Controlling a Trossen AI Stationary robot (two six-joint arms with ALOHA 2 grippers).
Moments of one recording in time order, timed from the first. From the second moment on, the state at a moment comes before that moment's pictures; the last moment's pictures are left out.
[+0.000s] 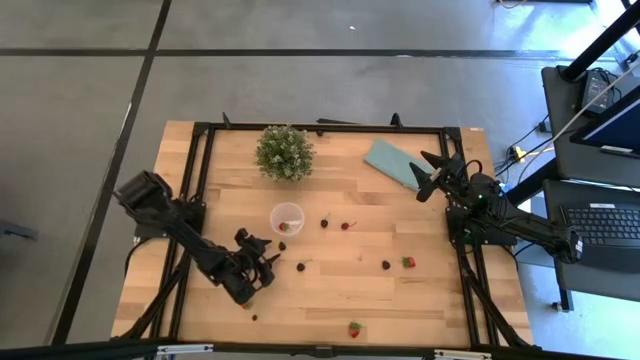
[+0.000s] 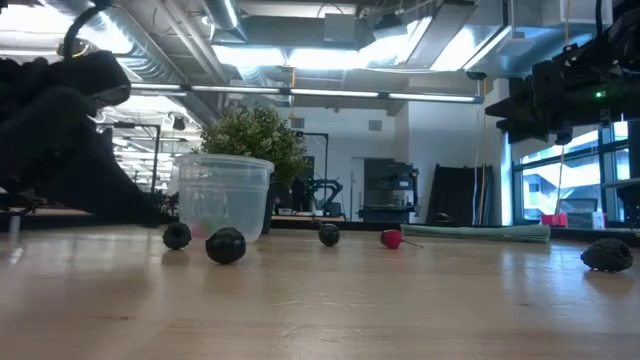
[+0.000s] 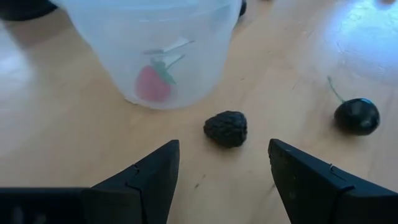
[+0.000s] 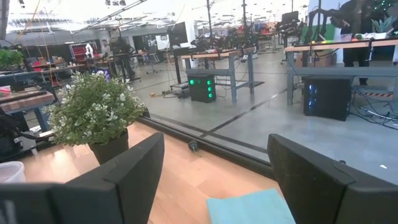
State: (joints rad) left arm -0.74 1.72 0.63 -0.15 -0.95 -1.28; right arm -0.38 0.01 0.01 0.07 0.35 0.13
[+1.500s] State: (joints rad) left arm -0.61 1.81 0.63 -0.02 -0.89 -1.19; right arm -0.38 0.01 0.01 0.07 0.35 0.12
